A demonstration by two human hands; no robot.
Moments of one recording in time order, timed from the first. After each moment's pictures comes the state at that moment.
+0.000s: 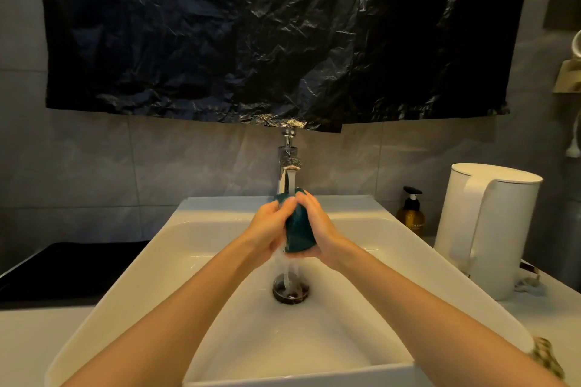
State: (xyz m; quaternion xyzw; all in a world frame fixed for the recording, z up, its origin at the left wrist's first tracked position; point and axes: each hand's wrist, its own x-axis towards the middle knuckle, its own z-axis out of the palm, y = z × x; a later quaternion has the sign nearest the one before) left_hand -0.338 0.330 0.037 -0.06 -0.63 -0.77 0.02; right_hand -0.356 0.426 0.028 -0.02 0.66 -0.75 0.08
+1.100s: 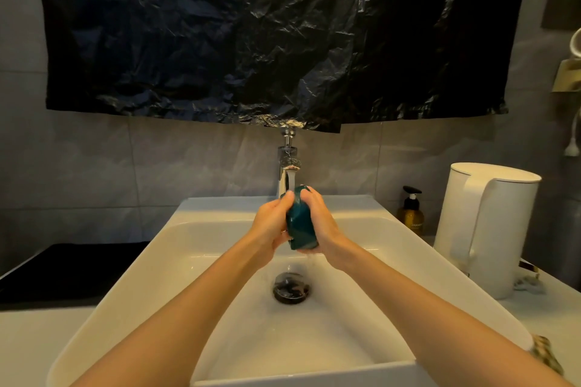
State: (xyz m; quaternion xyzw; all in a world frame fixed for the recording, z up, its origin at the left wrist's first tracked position) left_hand -0.341 0.335 0.039 0.00 -0.62 -0.79 0.03; right_hand -0.350 0.431 0.032 -0.05 0.70 -0.71 0.03
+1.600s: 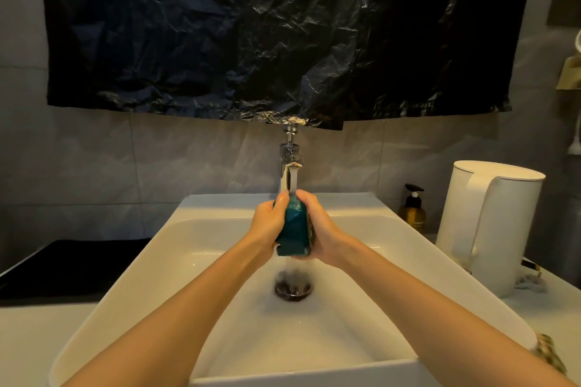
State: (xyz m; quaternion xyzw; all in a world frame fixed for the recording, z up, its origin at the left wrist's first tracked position) left_hand -0.343 0.333 0.037 0.07 -0.66 -0.74 0.09; right_hand -0.347 0.423 0.031 -0.01 0.66 -0.74 0.16
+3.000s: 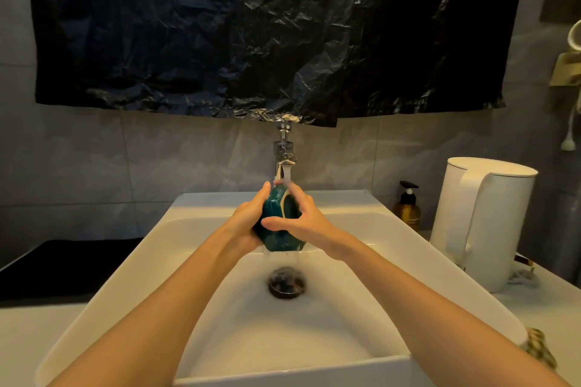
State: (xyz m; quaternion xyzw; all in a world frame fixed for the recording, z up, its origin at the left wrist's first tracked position) left_hand -0.339 0.306 0.048 0.03 -0.60 -0.80 -0.07; right_hand -0.350 0.434 0.029 -0.25 0.79 -0.56 -0.02
